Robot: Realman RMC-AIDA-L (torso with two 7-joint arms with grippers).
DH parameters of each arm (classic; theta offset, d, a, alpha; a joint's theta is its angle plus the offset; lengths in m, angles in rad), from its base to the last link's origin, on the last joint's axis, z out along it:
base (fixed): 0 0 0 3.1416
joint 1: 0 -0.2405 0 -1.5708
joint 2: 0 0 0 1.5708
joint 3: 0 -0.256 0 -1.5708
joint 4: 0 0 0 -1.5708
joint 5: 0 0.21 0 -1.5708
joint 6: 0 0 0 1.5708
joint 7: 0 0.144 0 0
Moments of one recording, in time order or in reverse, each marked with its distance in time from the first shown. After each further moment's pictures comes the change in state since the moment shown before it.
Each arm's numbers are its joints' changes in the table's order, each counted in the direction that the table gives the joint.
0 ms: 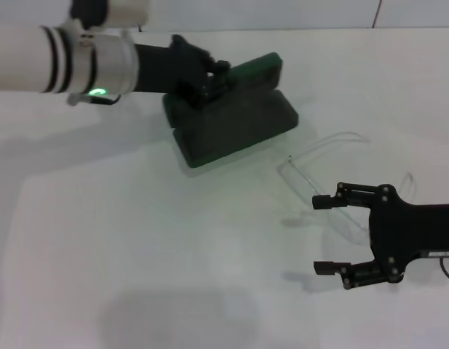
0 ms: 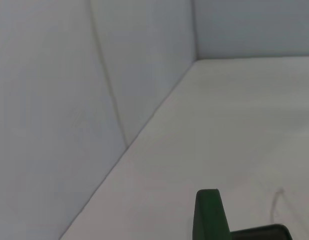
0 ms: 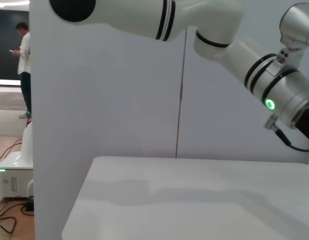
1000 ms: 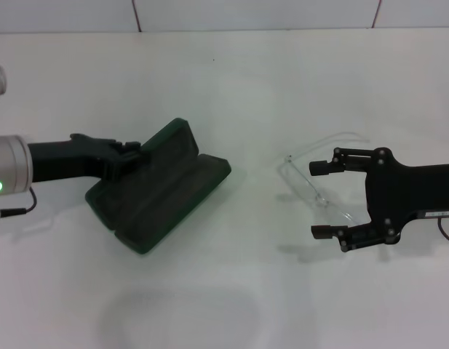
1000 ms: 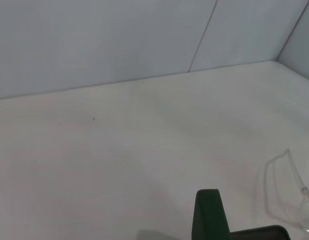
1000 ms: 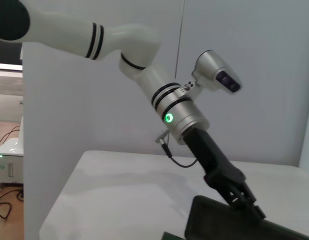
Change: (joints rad) left arm -0.423 -0.009 0.009 -0.257 -0.040 0.151 -0.458; right arm -0.090 0.038 0.006 0.002 0.017 0.028 0.043
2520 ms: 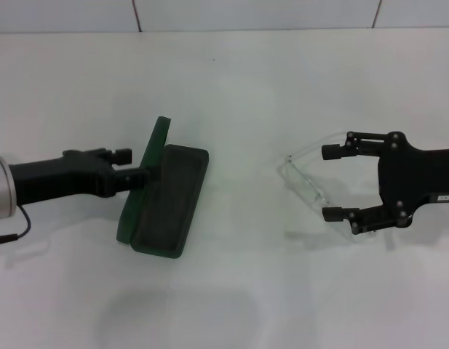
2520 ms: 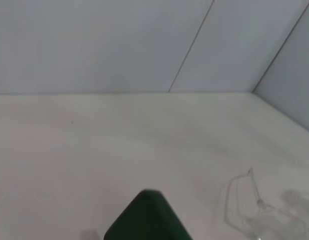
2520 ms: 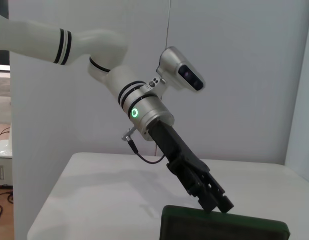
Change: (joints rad) left arm -0.129 0.016 -0.013 -0.101 -0.108 0.079 -0.039; right arm -0.010 0.033 -0.002 0.000 0.030 0.002 0.039
